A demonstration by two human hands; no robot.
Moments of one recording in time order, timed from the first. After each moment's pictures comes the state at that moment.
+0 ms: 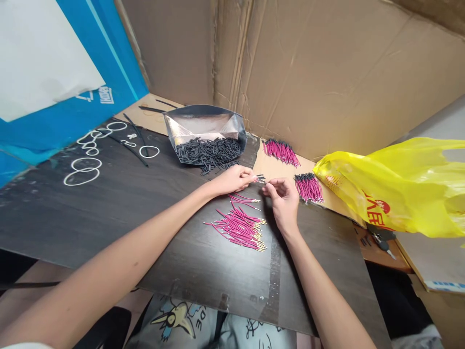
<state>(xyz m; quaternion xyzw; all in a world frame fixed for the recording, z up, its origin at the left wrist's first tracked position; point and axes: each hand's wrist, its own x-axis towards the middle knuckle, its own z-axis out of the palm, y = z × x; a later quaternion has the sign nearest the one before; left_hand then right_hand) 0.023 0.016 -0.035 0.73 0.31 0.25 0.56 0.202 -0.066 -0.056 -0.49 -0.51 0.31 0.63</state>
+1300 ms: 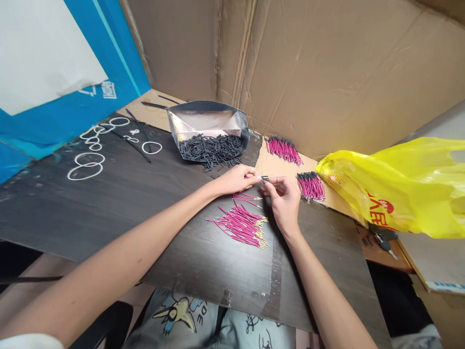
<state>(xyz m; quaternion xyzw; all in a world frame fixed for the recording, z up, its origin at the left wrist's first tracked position) 0.026 0.010 -0.032 0.76 0.32 0.25 0.51 0.197 -0.072 -0.051 -0.51 -0.54 0.30 0.60</state>
